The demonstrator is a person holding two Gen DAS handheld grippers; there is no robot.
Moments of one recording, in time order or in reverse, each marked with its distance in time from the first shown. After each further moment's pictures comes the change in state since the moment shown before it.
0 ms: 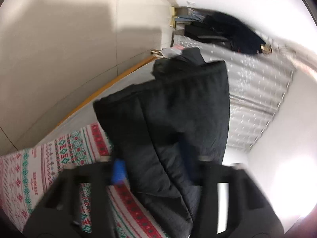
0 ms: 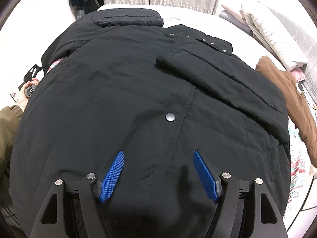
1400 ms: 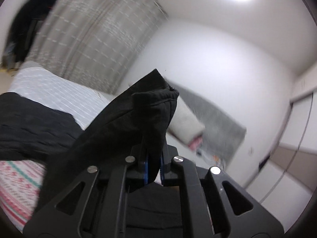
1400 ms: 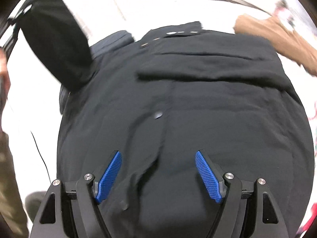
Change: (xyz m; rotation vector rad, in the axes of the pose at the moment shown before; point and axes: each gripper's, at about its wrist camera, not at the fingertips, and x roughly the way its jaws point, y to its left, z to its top) left arm -0.051 -0.319 -0.414 1.328 0.387 -0.260; right arm -0.034 -0.078 -0.027 0.454 -0.019 0.260
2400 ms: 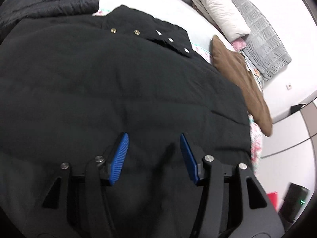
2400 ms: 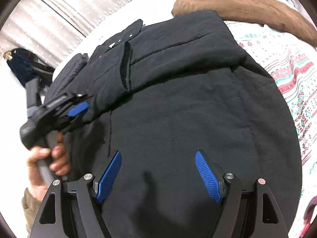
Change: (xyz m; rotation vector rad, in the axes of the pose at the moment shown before) left arm 0.105 0.031 -0.193 -0.126 0.782 0.255; right arm -0.014 -0.093 0.019 0.254 0.030 -0.055
